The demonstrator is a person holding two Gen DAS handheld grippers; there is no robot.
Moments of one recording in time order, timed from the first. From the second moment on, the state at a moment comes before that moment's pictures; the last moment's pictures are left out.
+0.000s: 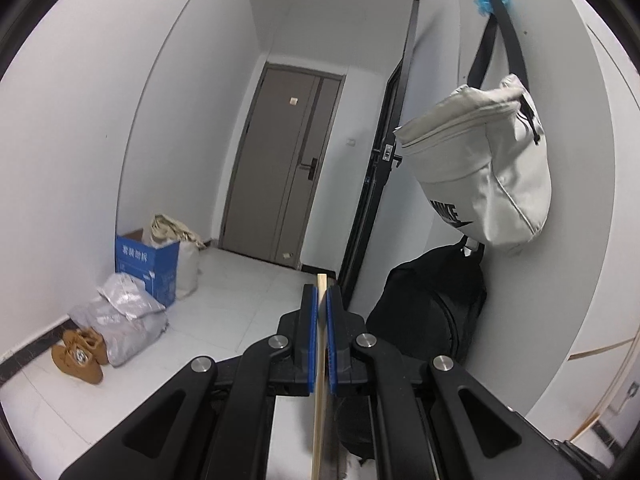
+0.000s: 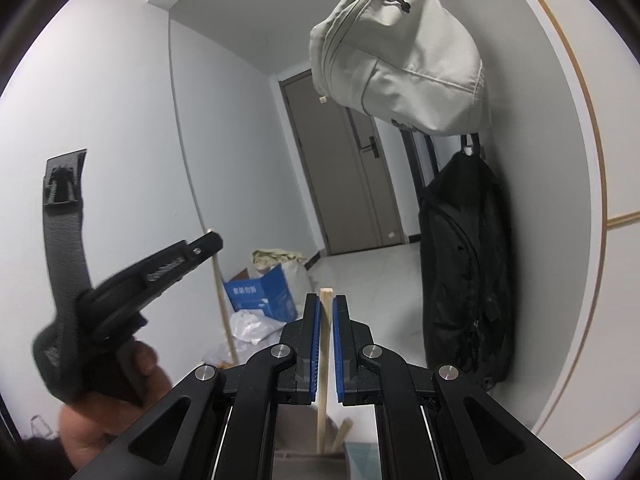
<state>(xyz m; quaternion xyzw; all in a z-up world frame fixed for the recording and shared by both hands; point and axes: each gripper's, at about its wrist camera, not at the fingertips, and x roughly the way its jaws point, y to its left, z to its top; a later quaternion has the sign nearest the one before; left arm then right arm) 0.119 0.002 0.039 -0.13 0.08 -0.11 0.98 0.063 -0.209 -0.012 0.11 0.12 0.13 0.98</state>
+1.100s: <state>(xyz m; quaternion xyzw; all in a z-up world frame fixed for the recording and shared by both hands) 0.082 0.000 0.028 -0.08 0.26 -0.28 0.92 0.053 -0.214 -0.036 0.16 0.22 0.21 0.94</state>
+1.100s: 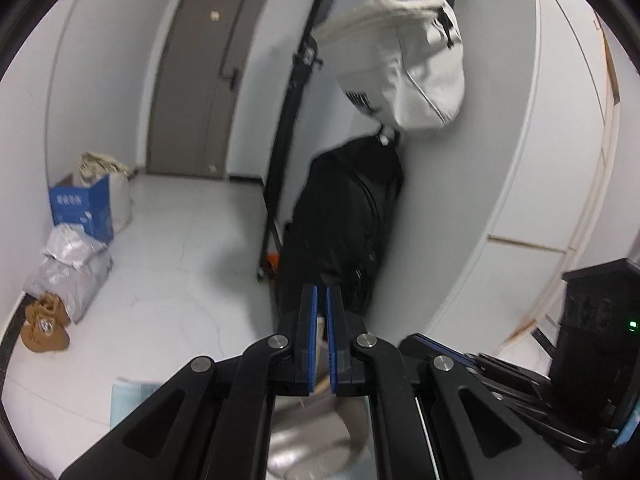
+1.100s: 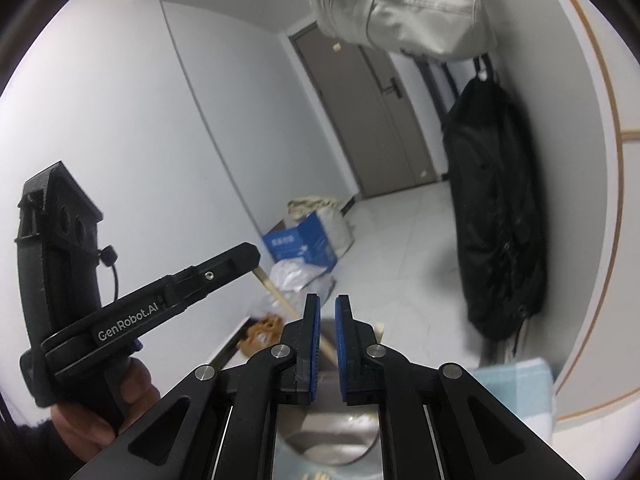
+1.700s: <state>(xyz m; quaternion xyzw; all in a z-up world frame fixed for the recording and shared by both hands) -0.002 0.023 0.042 -0.08 0.26 -0.17 0.95 -0.042 -0.224 -0.035 0.16 0.21 0.18 0.95</state>
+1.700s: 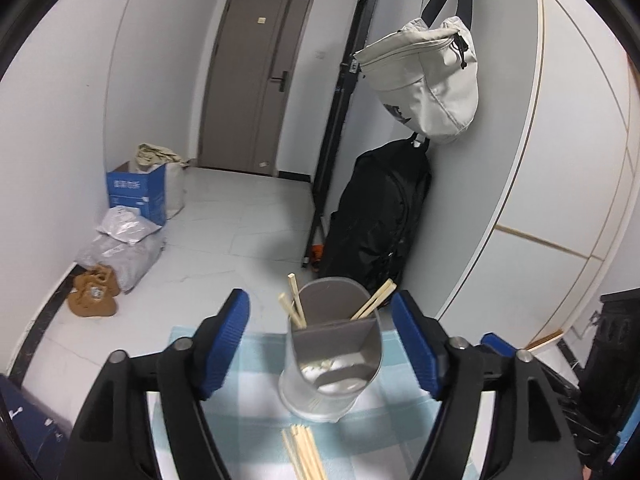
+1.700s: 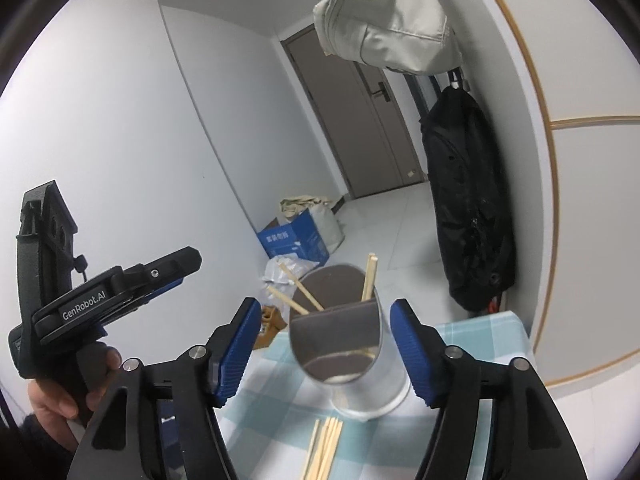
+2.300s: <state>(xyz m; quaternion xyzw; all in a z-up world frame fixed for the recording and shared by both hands) -0.033 0.051 -0.010 -0.10 0.27 -0.09 0.95 -0.073 -0.198 -0.071 0.10 0.27 0.16 0.94</state>
